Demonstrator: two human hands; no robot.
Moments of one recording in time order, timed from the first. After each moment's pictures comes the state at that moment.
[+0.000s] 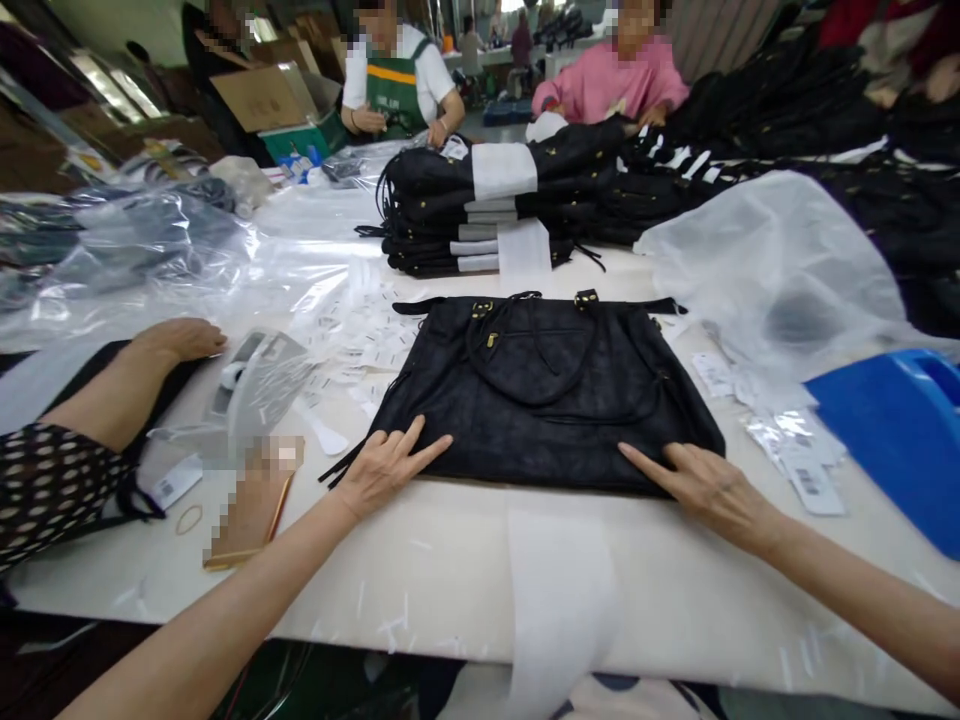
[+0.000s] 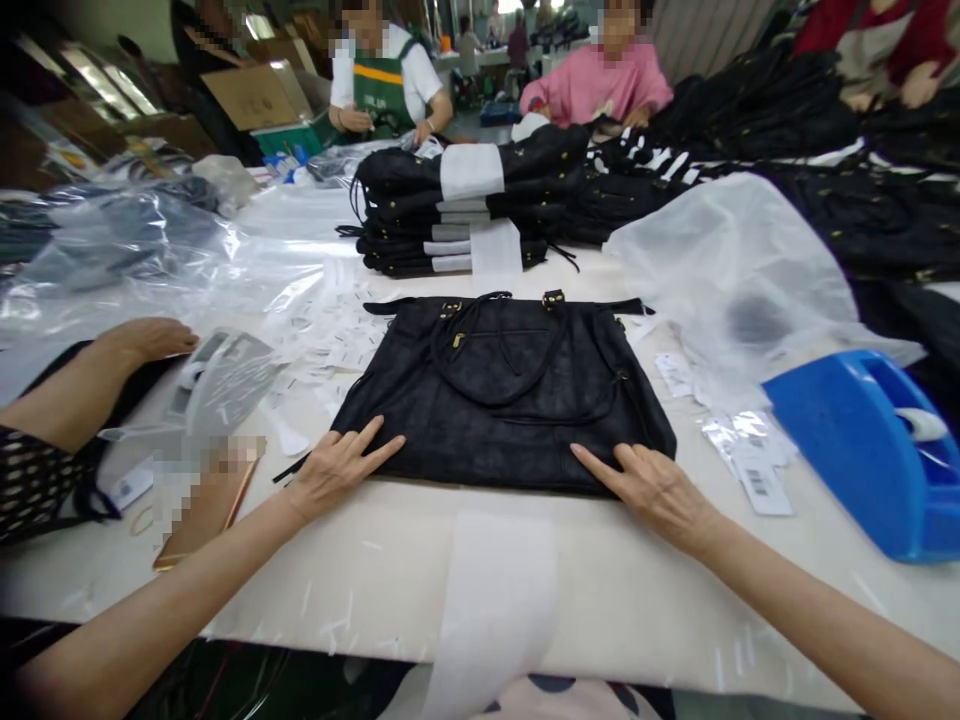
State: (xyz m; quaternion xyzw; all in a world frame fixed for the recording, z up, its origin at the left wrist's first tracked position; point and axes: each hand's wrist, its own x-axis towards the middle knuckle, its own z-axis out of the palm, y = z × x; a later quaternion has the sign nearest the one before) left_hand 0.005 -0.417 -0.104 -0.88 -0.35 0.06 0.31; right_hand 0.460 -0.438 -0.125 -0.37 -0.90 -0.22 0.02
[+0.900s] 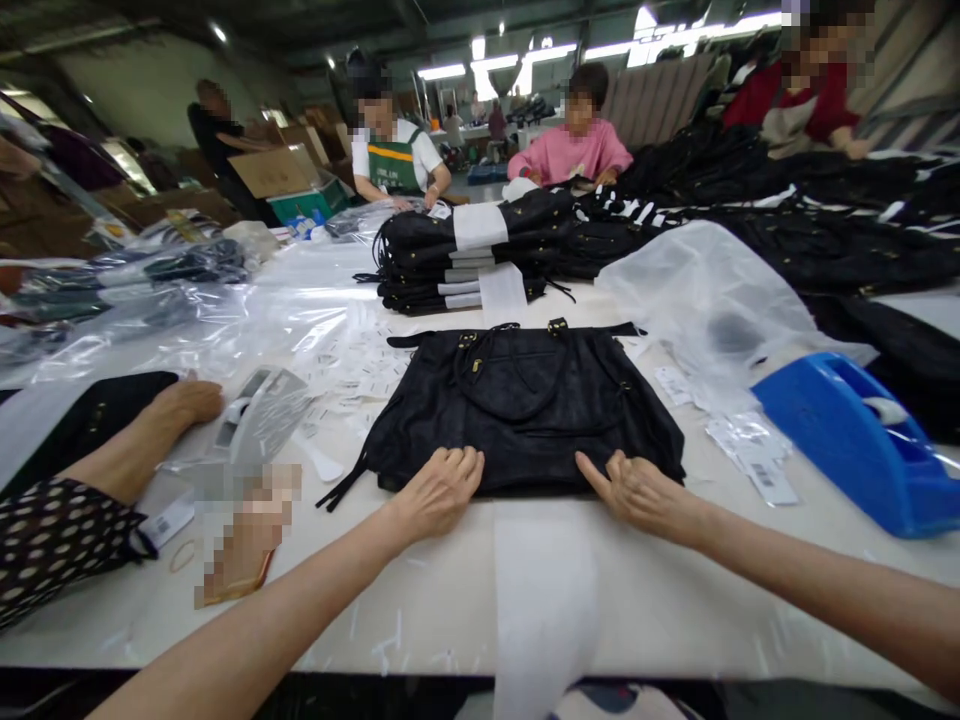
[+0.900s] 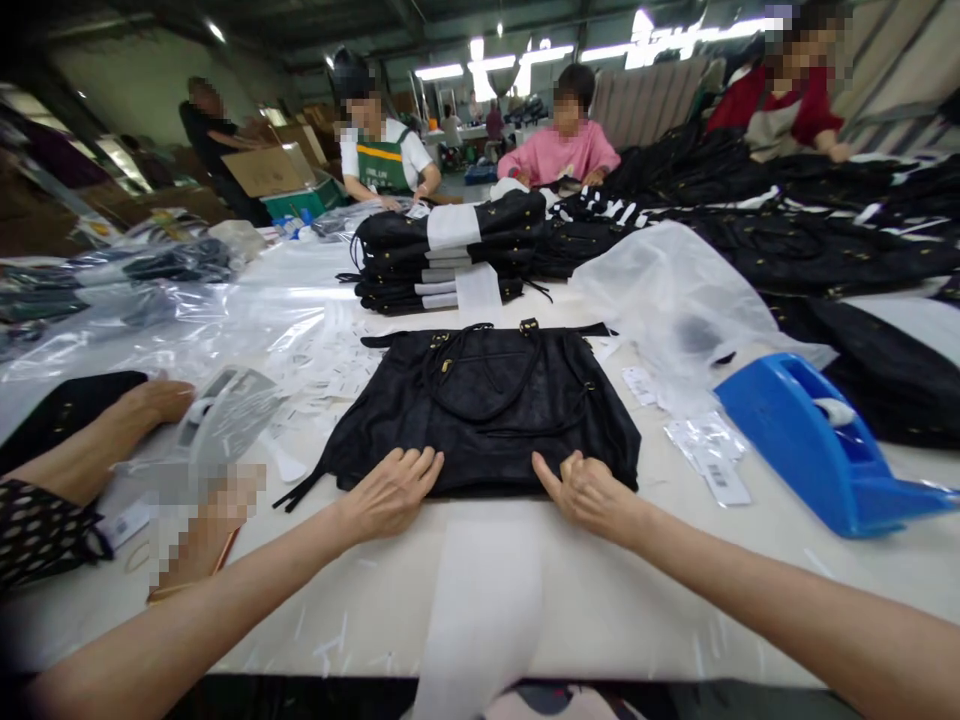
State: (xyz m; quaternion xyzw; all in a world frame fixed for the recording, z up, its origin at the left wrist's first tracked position) left_hand 0.104 -0.424 -0.074 -0.93 -0.31 0.13 0.15; right_hand 0.417 -0.447 -0.114 -0.32 -0.88 -0.34 -0.08
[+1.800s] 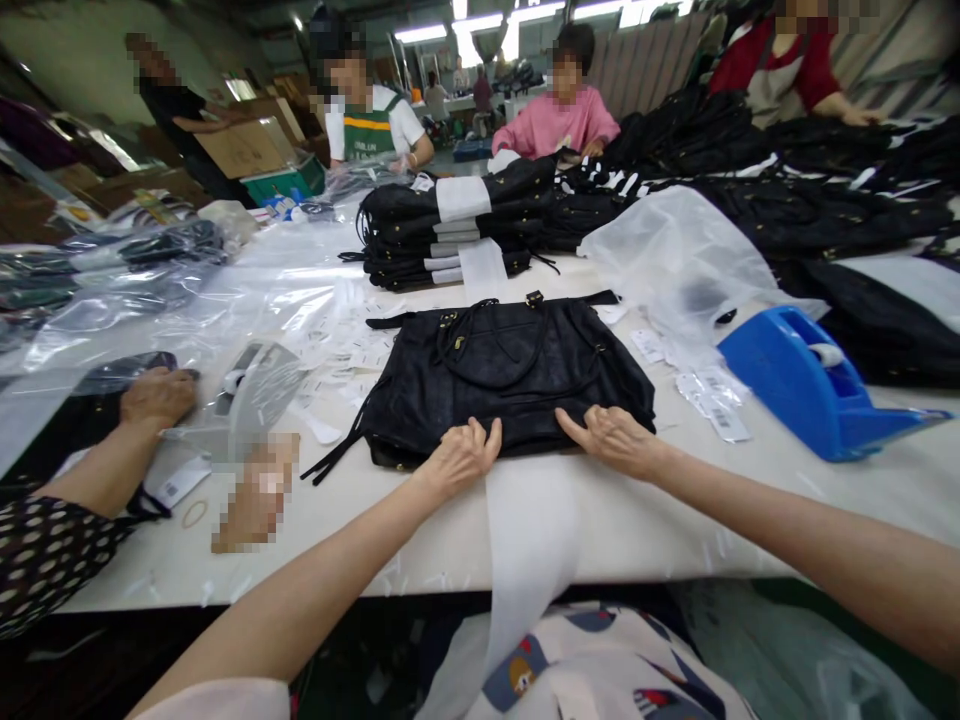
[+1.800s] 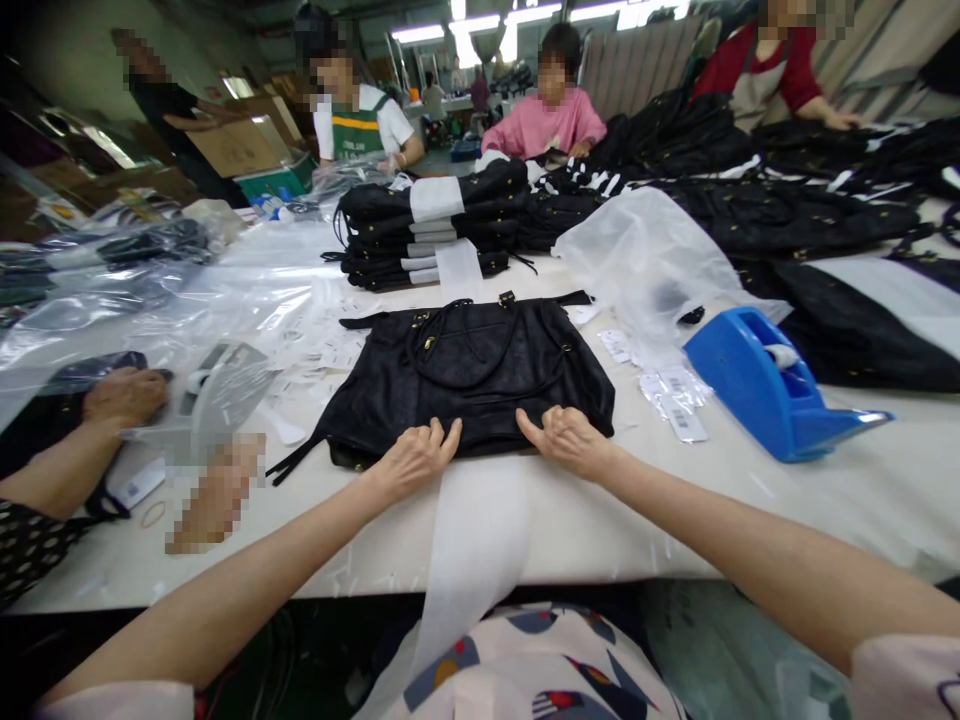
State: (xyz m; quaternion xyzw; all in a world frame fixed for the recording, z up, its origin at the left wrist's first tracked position) left_hand 0.145 -0.455 -0.100 -0.90 -0.35 0.13 0.22; right_hand 0.409 -0.458 -0.110 -0.39 -0.88 -0.25 -0.11
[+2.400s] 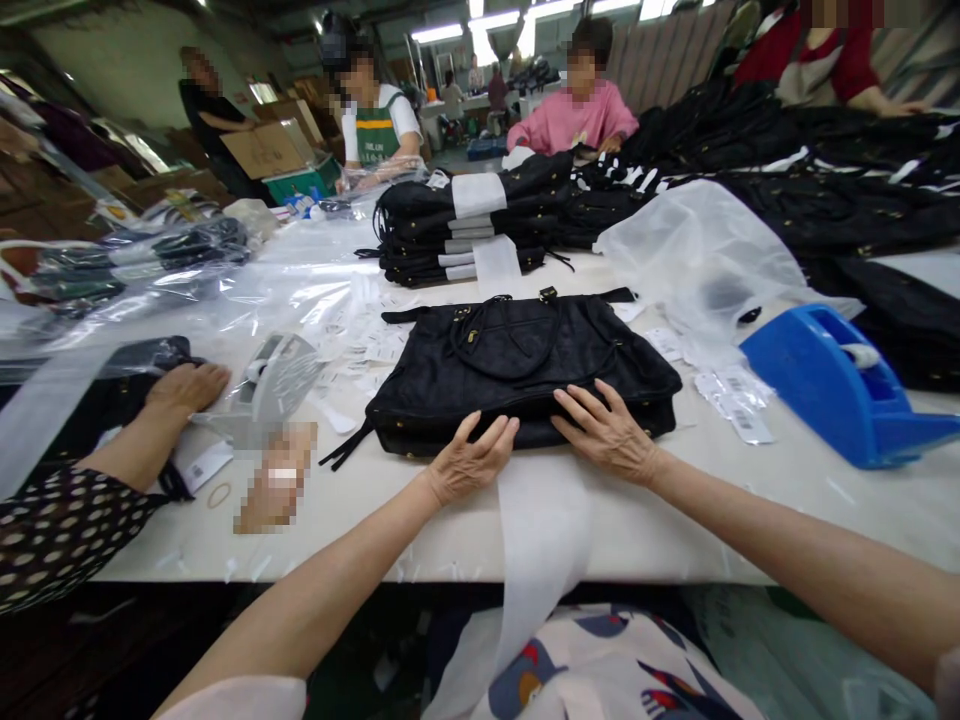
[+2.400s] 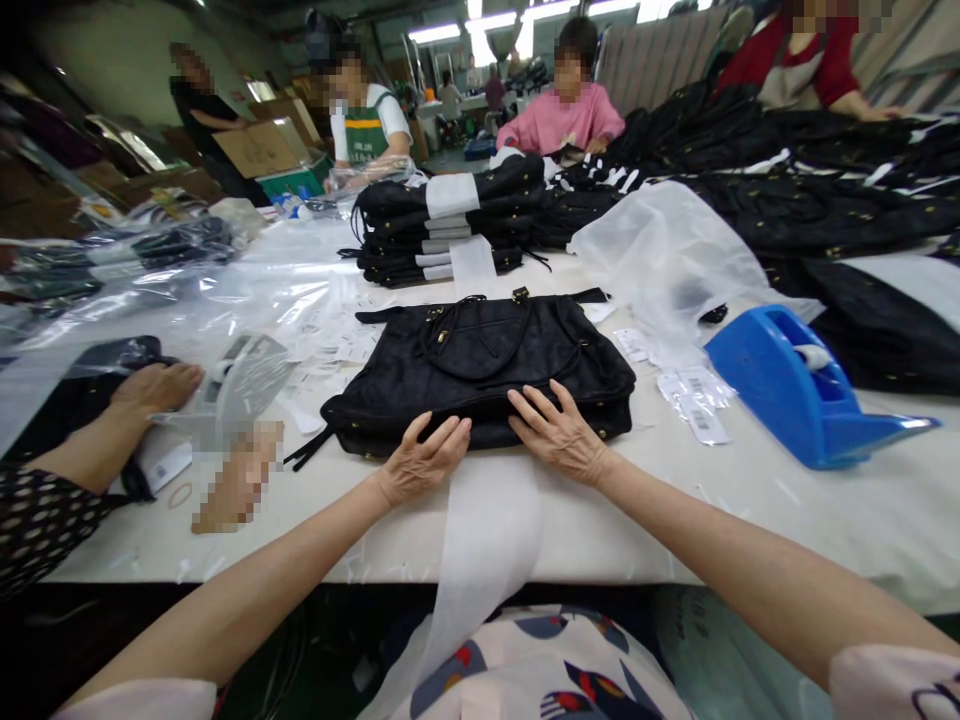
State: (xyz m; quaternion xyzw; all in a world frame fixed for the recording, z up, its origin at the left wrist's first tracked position) left_hand 0.120 -0.462 -0.110 -0.93 -0.22 -0.09 0.28; right_hand 0.392 -0.452 -0.110 -0.31 -0.90 -0.24 0.18
